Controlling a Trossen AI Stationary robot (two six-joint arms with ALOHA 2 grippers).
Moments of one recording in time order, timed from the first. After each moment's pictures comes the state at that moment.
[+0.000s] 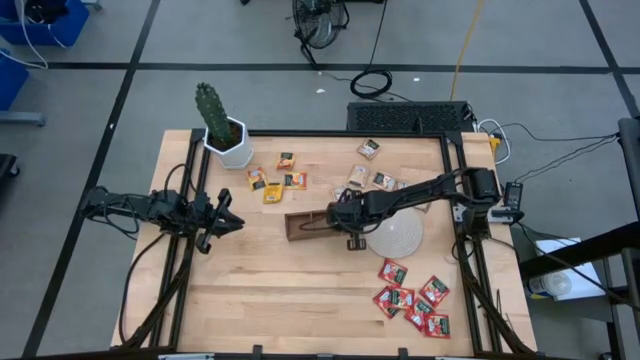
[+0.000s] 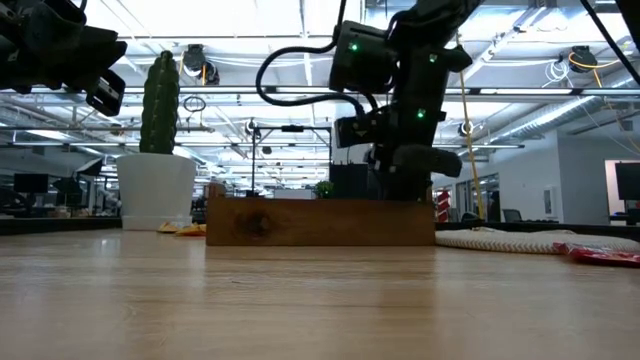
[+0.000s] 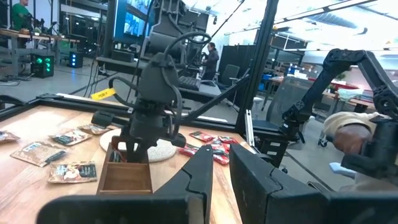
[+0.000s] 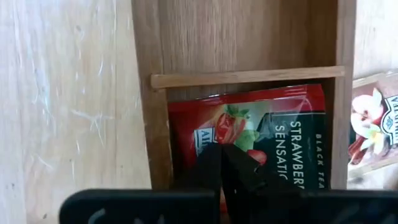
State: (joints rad) left arm -0.18 0.02 0.02 0.11 0.02 -0.22; right arm 0.01 1.90 1.21 -0.62 0.13 -0.06
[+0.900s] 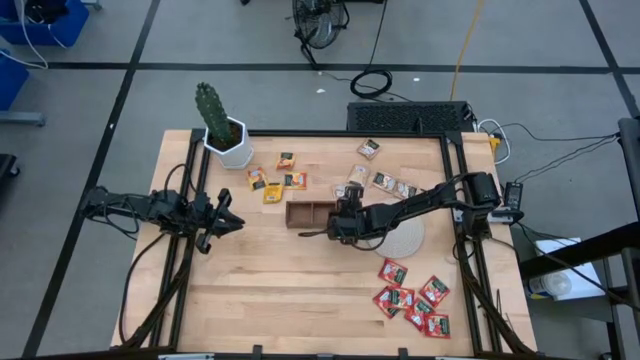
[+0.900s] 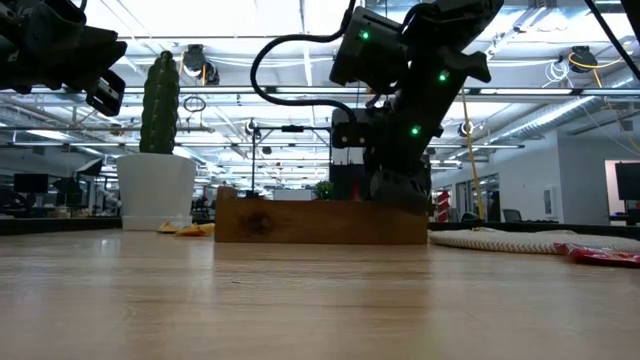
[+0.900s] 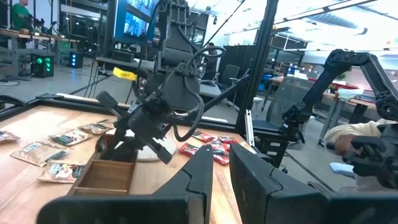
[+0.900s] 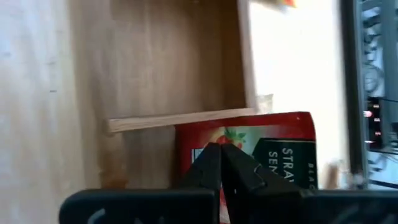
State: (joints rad) left arm -0.18 0.02 0.02 0.11 0.02 -0.22; right arm 0.10 1.91 1.14 -0.41 0.68 -0.05
